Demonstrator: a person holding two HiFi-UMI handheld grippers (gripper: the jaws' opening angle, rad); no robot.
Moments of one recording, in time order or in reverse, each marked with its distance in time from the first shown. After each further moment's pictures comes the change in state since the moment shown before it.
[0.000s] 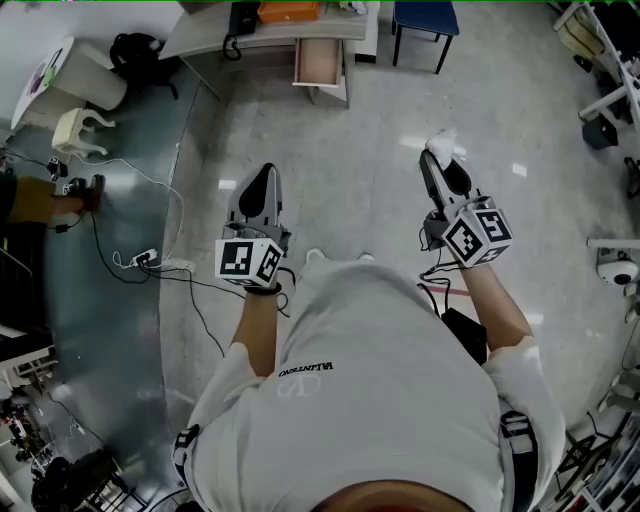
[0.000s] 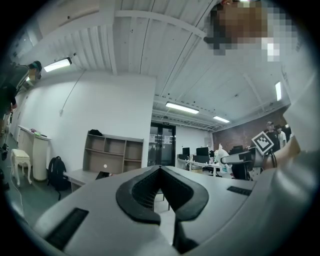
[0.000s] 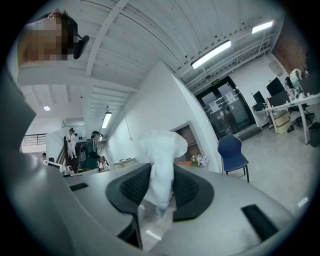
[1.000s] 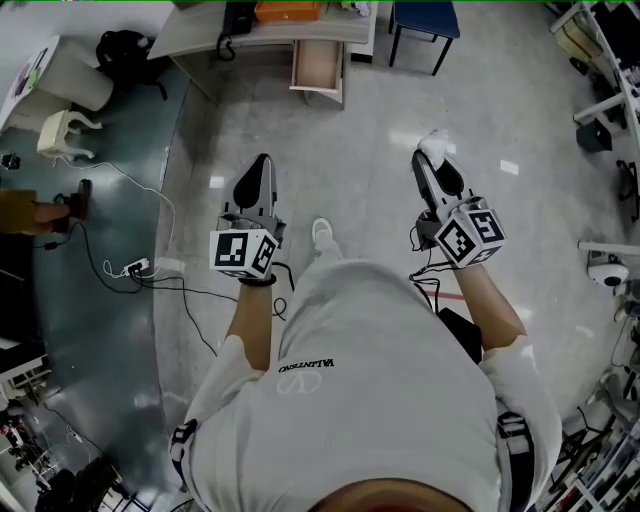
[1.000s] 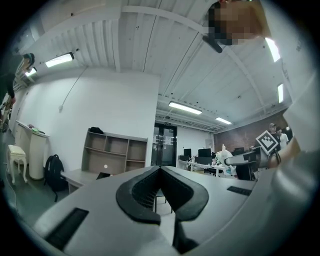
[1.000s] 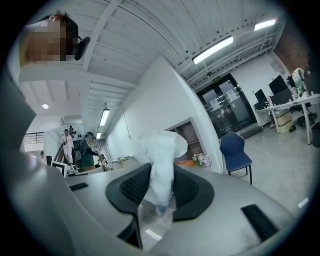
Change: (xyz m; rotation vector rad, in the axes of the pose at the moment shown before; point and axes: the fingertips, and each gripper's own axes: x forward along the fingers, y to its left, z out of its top) left arm 0.061 0.076 -0.013 -0.025 -0.008 -0.005; right arm 0.086 0.003 -0.011 -0.006 0.028 -0.009
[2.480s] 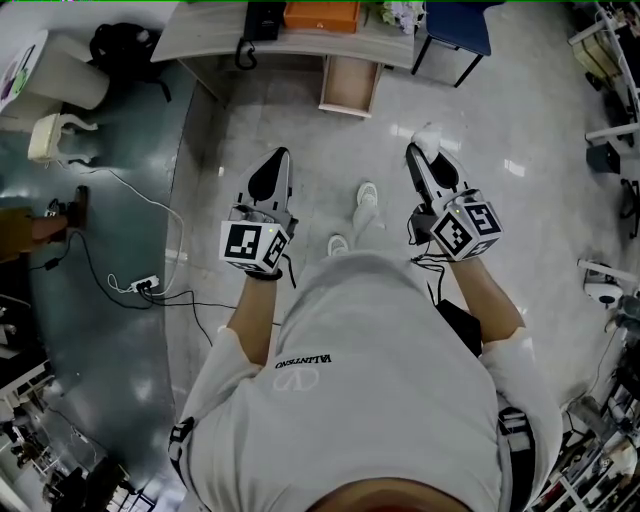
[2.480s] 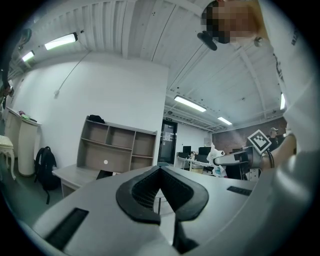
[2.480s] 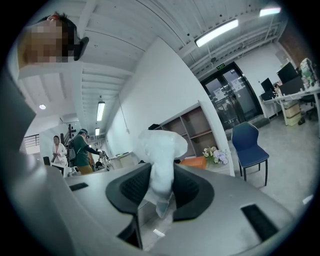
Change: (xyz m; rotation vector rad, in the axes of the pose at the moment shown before) left arm 0.134 0.173 -0.025 -0.053 0.055 -0.058; right arm 0.250 0.015 -0.015 0.022 0.080 0.019
